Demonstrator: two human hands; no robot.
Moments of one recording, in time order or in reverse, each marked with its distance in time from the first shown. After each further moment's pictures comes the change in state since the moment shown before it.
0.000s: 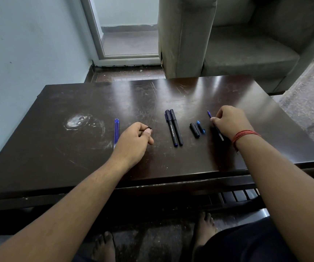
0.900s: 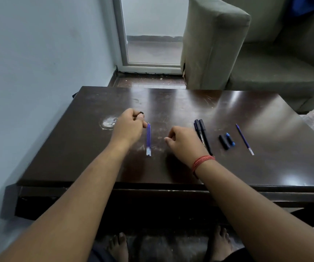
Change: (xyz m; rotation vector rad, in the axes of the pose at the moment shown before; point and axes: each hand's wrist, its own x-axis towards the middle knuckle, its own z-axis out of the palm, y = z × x) left_hand 0.030 -0.014 -0.094 -0.069 0.273 -0.075; right_hand -0.095 -0.178 0.063 0.168 -0.119 -0.437
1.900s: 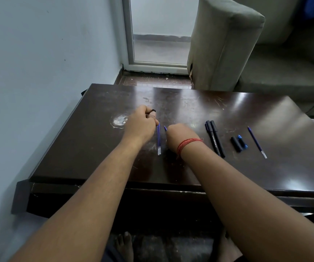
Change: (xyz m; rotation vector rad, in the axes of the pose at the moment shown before) left_hand -0.002 0.007 -0.010 0.109 -0.008 0.063; right_hand 0.043 -0.045 0.024 -0.427 -0.312 0.068
